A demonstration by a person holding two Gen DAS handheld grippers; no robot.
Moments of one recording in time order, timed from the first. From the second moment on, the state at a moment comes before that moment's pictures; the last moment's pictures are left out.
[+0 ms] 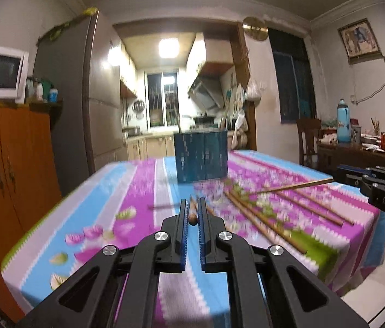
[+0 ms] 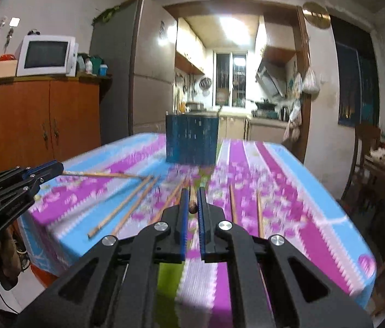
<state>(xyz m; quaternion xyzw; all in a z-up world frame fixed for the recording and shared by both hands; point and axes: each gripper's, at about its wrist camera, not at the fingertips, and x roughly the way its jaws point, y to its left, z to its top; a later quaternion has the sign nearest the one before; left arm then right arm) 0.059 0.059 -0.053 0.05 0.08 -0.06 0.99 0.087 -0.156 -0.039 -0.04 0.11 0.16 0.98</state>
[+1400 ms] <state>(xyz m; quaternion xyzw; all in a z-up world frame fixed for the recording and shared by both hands) 0.218 0.066 0.084 0.06 0.09 -0.09 0.99 0.243 -0.154 0.091 -0.06 0.15 0.22 0.96</state>
